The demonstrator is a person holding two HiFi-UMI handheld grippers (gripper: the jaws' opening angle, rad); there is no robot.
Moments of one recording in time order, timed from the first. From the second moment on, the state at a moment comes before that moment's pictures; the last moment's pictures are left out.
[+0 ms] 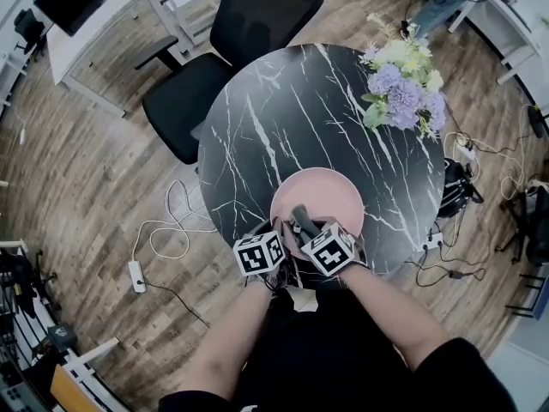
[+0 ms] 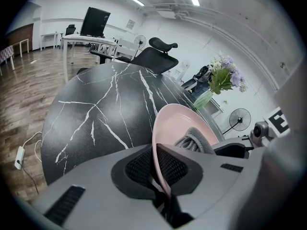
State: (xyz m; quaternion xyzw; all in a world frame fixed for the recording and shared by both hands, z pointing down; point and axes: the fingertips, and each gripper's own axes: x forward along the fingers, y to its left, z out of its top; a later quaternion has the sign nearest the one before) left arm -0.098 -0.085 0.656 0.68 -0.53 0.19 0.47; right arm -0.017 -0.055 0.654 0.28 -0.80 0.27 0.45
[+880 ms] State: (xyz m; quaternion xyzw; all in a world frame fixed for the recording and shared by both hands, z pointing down) left arm -0.097 -0.085 0.653 0.68 -0.52 0.19 0.47; right arm 0.093 -0.118 0.653 0.38 -0.74 0.14 0.54
